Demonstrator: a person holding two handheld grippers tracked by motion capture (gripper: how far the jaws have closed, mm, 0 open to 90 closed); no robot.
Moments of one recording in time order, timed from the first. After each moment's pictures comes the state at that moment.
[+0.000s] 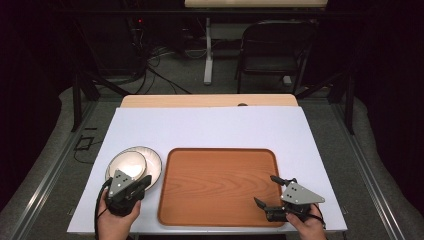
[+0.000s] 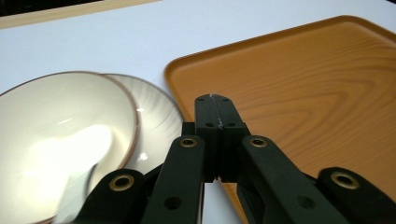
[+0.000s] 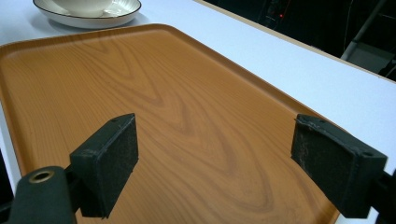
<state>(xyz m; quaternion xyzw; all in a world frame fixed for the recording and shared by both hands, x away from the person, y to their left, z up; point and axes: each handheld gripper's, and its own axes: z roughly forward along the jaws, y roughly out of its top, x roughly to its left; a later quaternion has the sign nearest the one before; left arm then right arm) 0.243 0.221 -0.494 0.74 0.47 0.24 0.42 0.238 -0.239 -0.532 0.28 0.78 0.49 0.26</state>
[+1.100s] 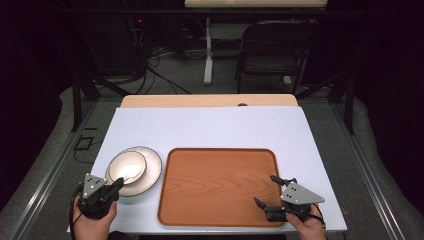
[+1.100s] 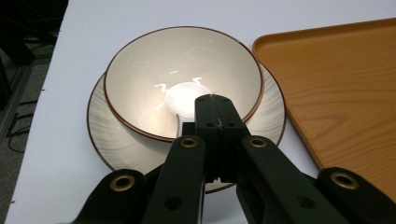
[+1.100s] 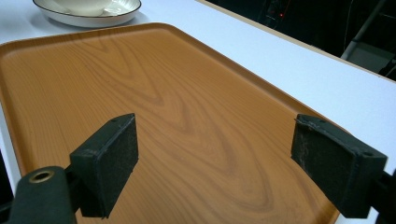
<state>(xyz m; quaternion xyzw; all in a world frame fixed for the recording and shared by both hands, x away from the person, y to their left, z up) 0.237 0.275 -0.501 0.70 0.55 0.27 0.37 0.238 -0.239 -0.532 0.28 0.78 0.49 0.26</state>
